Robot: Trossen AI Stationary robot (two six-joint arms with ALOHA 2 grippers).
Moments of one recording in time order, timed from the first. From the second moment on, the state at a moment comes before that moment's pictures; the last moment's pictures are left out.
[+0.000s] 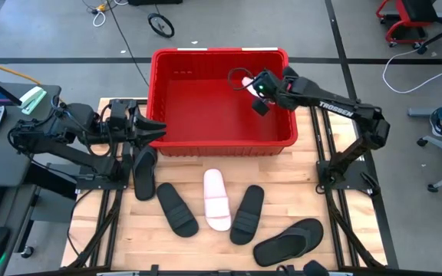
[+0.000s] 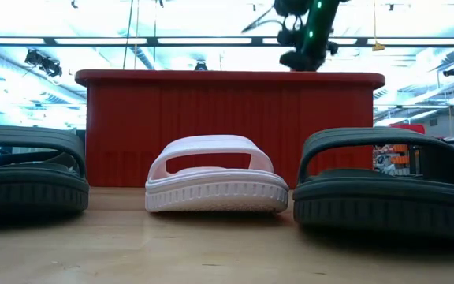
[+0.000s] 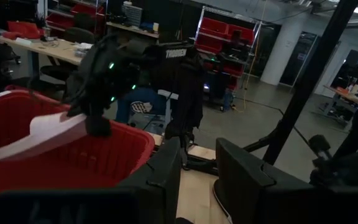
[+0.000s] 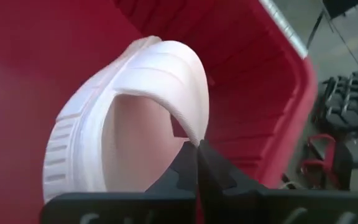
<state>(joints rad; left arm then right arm) -0.18 0.86 1.26 -0.42 -0.31 -0.28 -0.50 1.58 1.51 -0.93 0.65 0.05</state>
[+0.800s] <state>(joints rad) -0.18 0.90 1.26 -0.43 -0.31 -0.27 -0.66 1.58 1.25 -0.62 0.60 -0.01</state>
